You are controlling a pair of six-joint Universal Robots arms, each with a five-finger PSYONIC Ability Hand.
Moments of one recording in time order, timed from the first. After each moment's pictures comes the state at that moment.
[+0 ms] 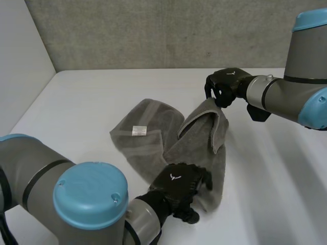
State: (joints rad) left arm 3.82 -1.96 -1.66 3.24 -1.47 2.92; right arm 1.91 -0.77 0.59 0.57 1.20 2.86; left_hand 0.65 0.65 0.65 0.65 0.48; right_hand 1.39 1.21 1.21 1.22 1.04
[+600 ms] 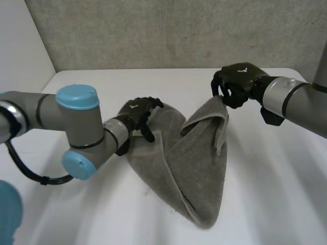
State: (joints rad) left arm 4.21 -2.38 -1.08 3.20 -1.35 3.05; right arm 1.86 -1.10 1.06 0.32 1.12 2.85; left_hand 0.34 0.34 0.34 0.34 0.16; right_hand 1.39 1.21 1.21 1.22 1.04
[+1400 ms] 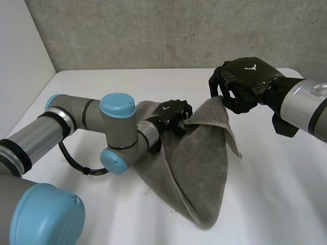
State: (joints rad) left arm 4.09 -2.70 -0.62 3.16 -1.29 2.93; right arm 1.86 -1.40 1.34 0.28 1.05 2.90; left_hand 0.80 0.80 0.80 0.80 0.61; right_hand 1.39 1.21 1.21 1.22 1.04
